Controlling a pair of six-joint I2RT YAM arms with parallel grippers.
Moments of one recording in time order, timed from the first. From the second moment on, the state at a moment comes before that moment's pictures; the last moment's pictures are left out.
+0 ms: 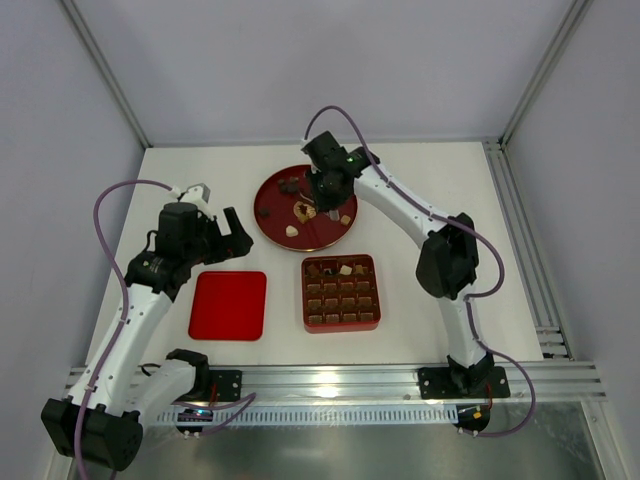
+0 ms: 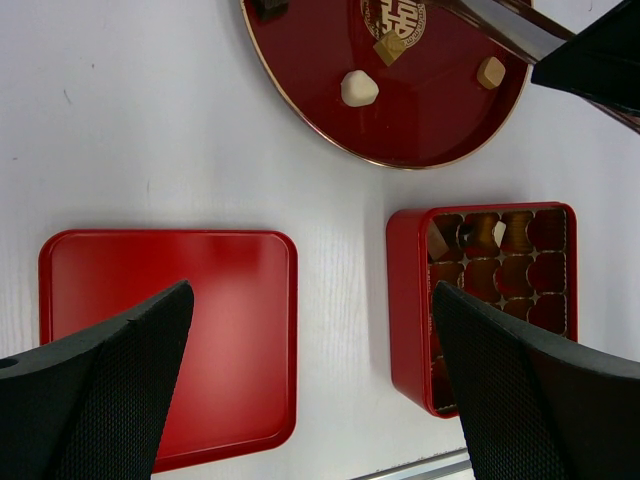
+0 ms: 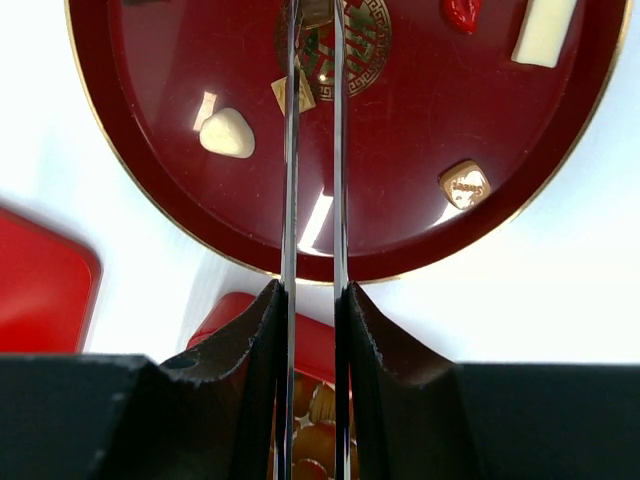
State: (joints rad) left arm -0.23 0.93 0.93 -0.65 0.08 -0.42; right arm 0.67 2.15 2.09 -0.94 0.06 0.26
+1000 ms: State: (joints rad) left arm -0.23 0.93 0.93 -0.65 0.08 -0.42; right arm 0.76 1.44 1.47 -0.90 0.07 0.32
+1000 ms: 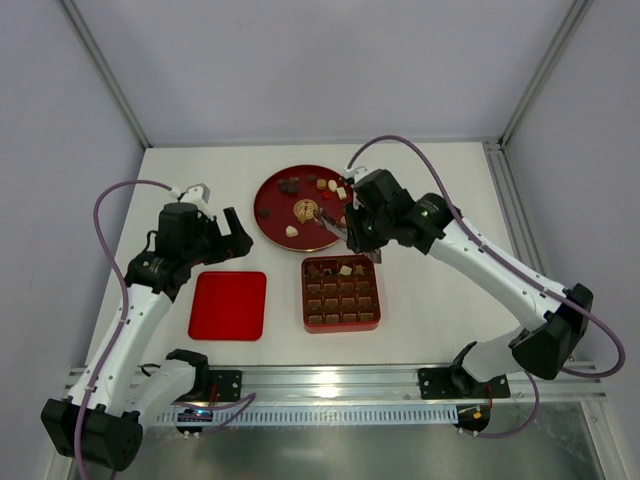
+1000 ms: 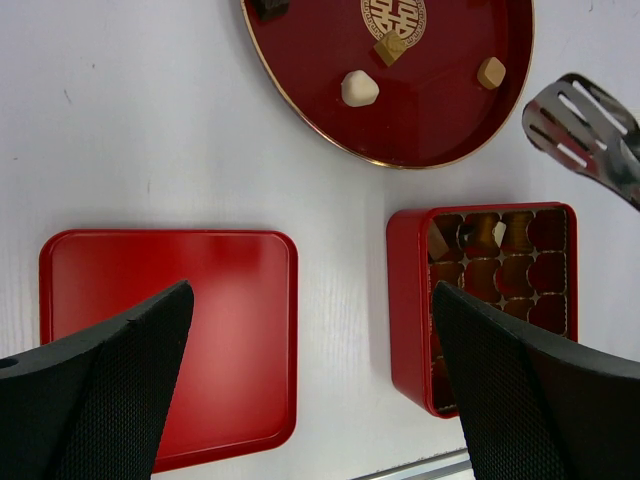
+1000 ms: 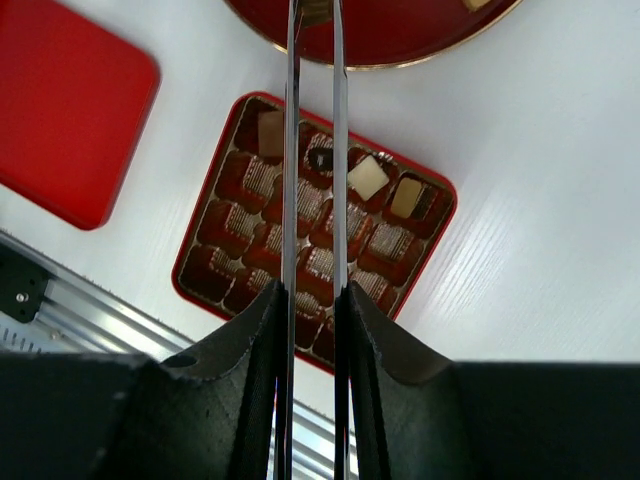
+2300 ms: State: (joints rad) left arm -0.23 0.93 0.93 -0.65 0.07 -0.42; right arm 1.06 1.23 1.12 -0.86 0.10 0.57
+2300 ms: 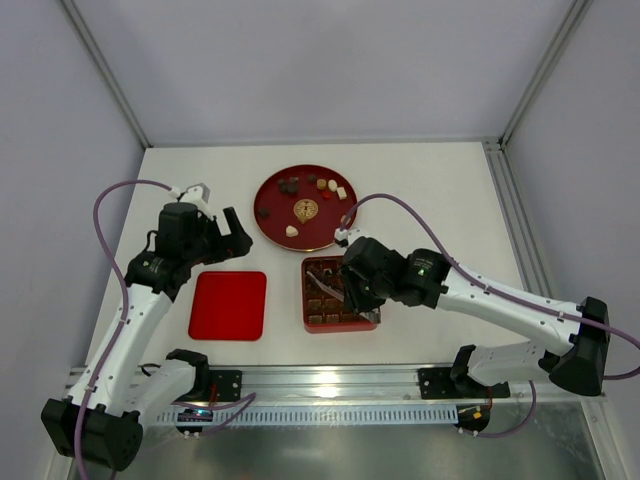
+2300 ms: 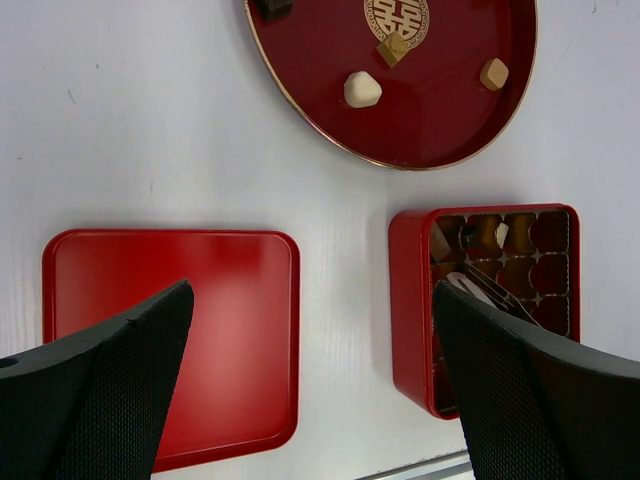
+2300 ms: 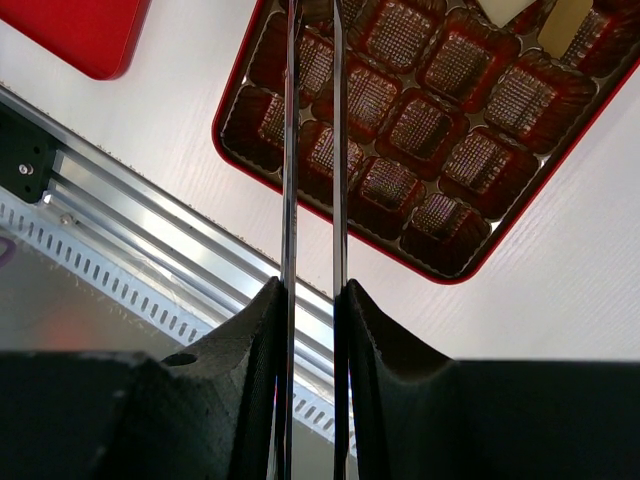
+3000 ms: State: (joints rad) left arm -0.23 0.93 0.93 -0.65 0.07 -0.42; right arm 1.07 1.24 1.12 -0.85 0.11 0.58
